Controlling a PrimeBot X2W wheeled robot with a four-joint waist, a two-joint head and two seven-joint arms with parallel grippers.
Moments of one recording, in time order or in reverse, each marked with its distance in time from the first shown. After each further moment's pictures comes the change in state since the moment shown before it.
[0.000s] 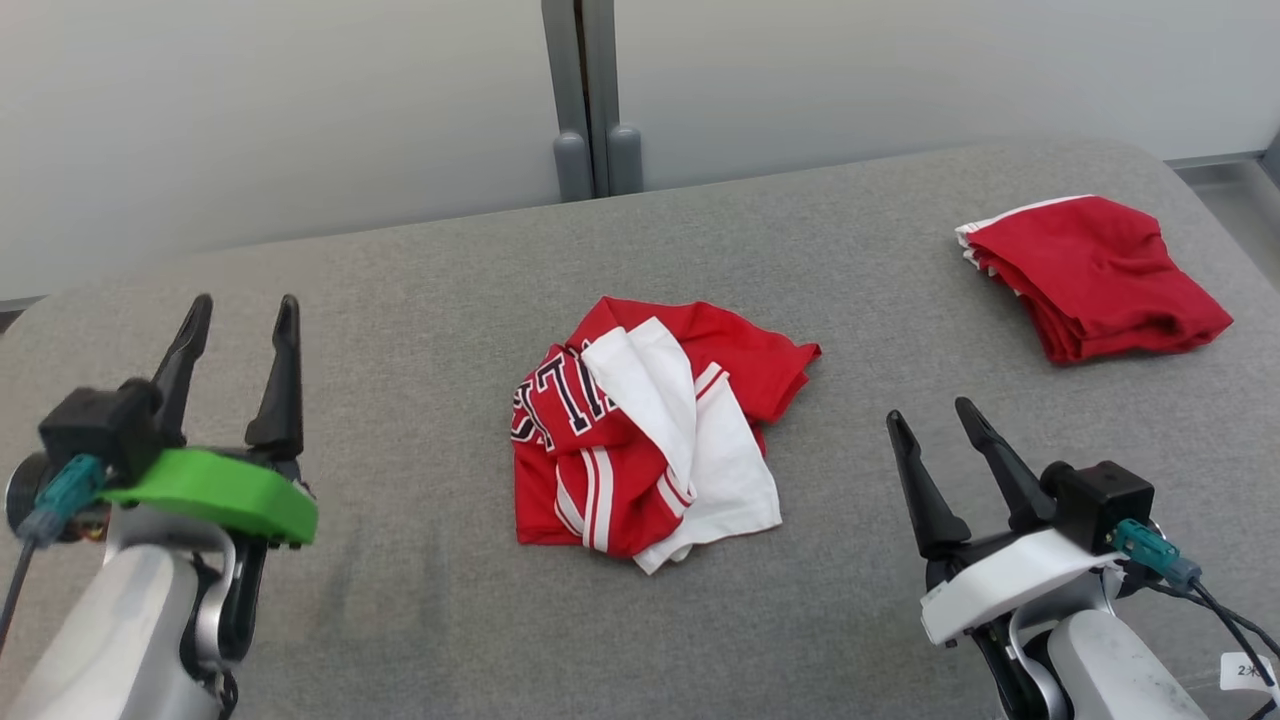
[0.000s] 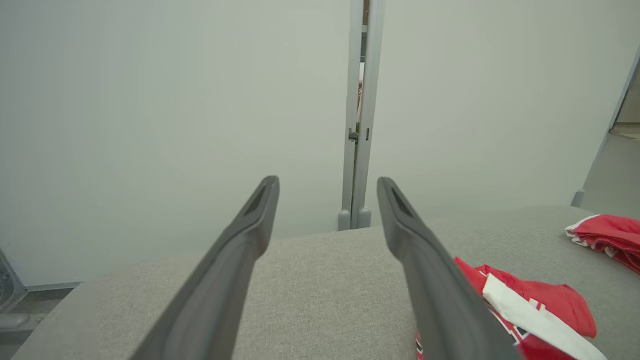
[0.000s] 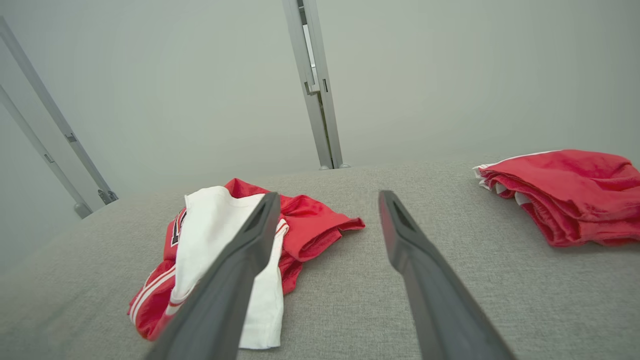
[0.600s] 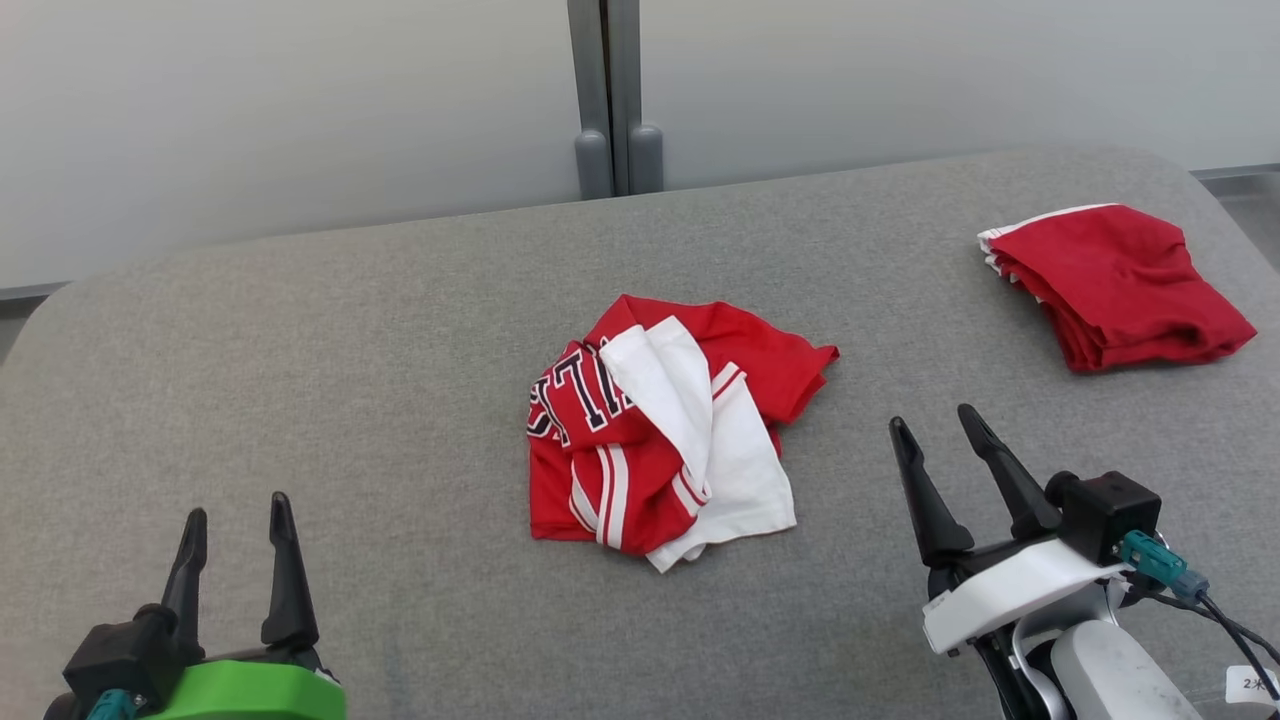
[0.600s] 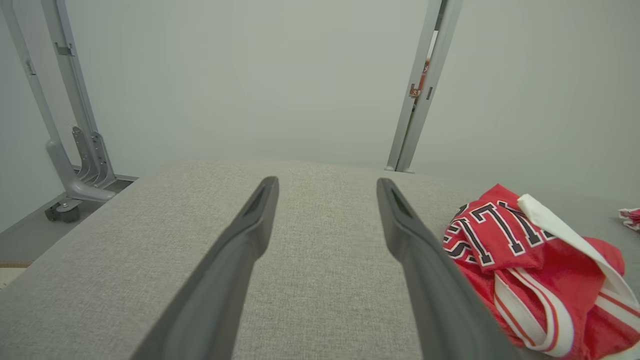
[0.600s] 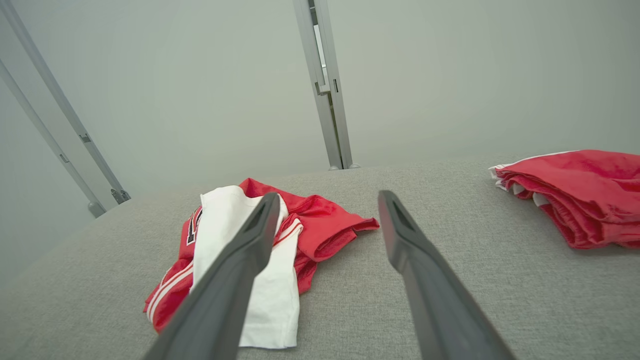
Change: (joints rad) left arm 0.454 -0.243 0.343 -0.198 0.241 0.003 0.000; right arm 0.031 0.004 -0.007 -0.035 0.001 0.000 0.000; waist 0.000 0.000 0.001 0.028
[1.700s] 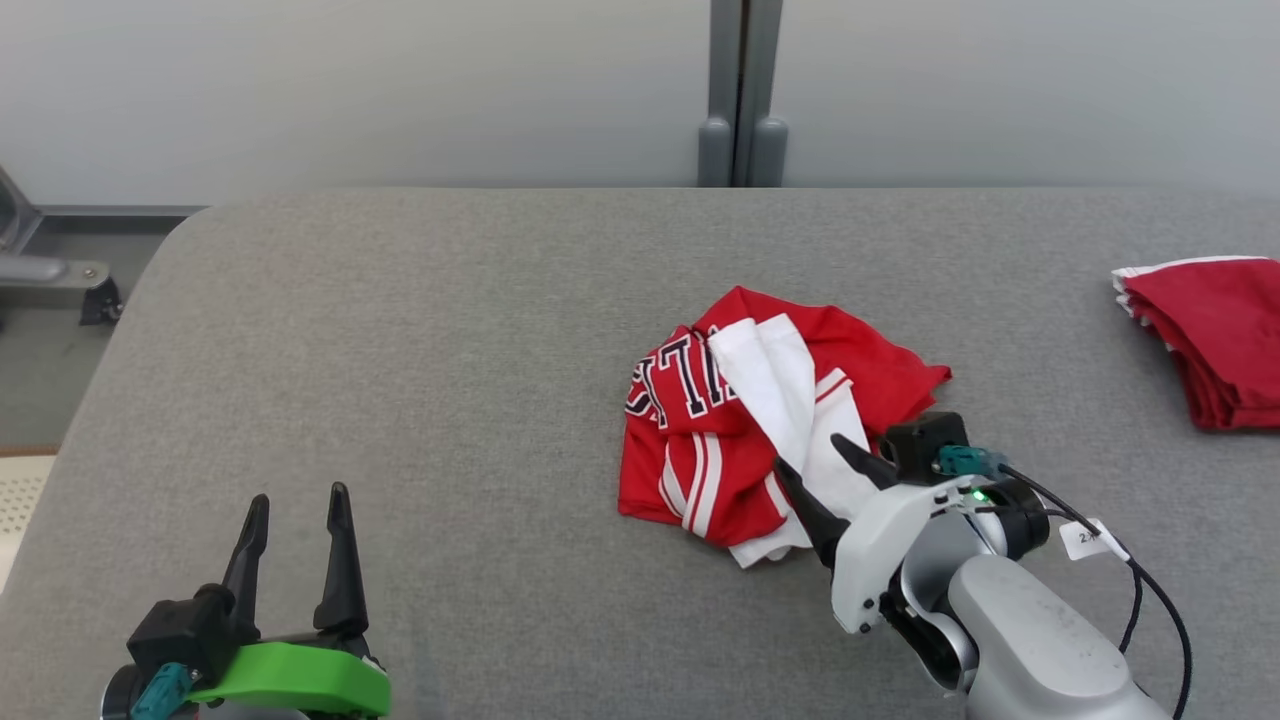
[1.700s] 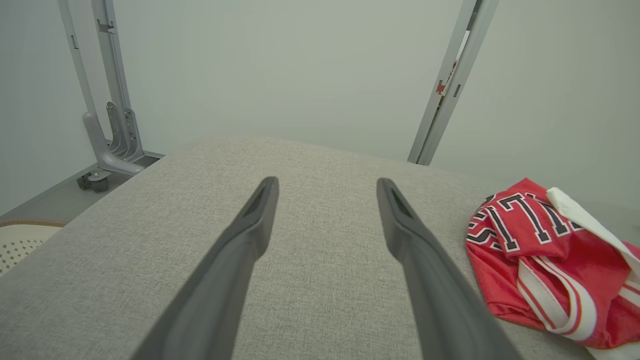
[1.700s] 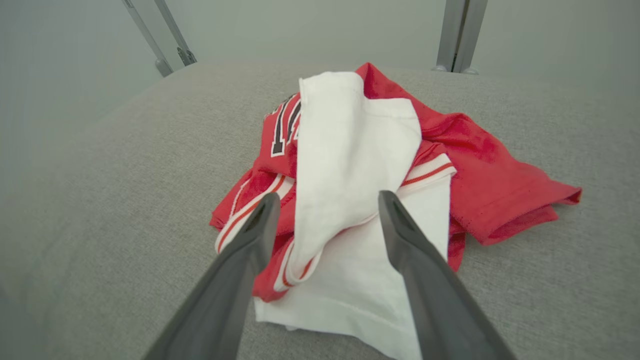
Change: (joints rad) left arm -0.062 -0.149 0.089 0.116 0.138 -0.170 0.000; right arm -0.270 0.019 0.260 0.340 0.064 0.000 0.226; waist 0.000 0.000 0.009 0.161
